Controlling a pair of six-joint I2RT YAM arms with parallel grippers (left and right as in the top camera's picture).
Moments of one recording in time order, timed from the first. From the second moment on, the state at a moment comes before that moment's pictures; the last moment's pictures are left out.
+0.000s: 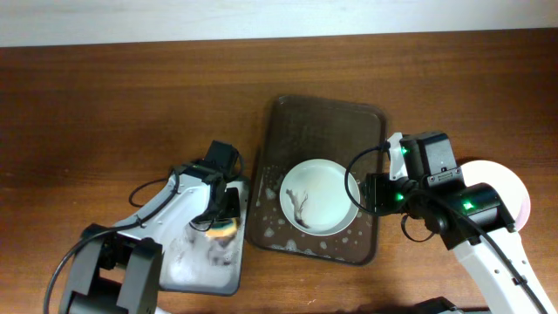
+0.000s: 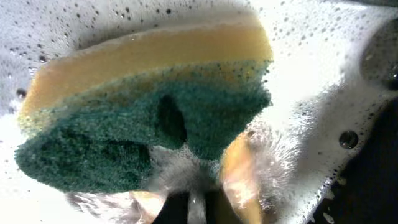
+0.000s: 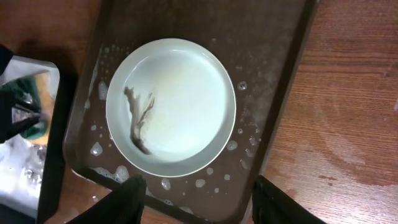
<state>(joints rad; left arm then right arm) -0.35 1.68 0.91 -0.74 -0.04 -0.43 0.26 1.11 1.05 -1.01 -0.13 0.26</state>
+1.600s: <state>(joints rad) -0.73 2.16 1.59 -0.84 0.34 -0.45 0.16 1.80 1.03 -0.78 -0.24 0.39</state>
